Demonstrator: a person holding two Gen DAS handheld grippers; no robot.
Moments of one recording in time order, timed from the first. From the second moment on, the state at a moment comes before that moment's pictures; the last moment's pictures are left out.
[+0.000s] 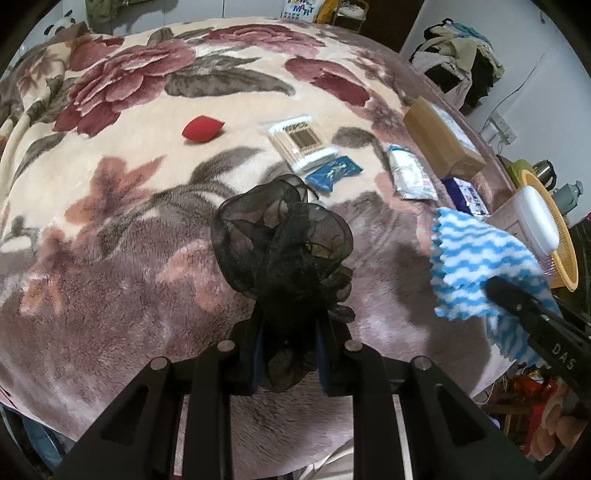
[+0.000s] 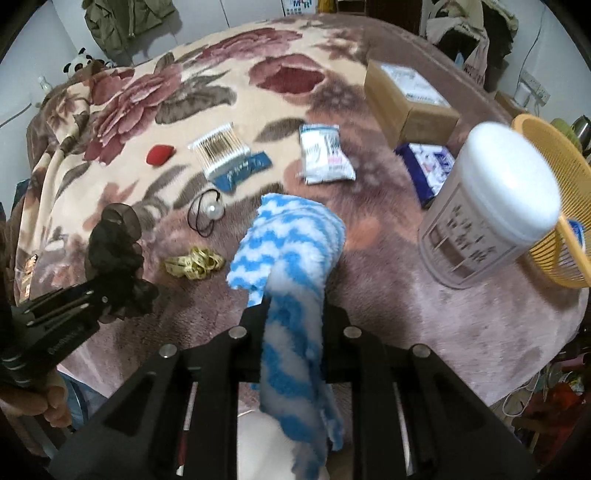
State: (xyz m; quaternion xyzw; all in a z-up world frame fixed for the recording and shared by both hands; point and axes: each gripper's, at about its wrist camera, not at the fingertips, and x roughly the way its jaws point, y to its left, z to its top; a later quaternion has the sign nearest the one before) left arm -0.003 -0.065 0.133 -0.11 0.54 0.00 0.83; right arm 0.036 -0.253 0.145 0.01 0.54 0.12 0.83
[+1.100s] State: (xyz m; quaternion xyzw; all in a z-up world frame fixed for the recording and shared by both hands) left arm 0.031 -0.159 0.191 -0.05 0.50 -0.07 0.86; right arm 0.032 -0.329 0.215 0.04 0.49 0.07 0.87
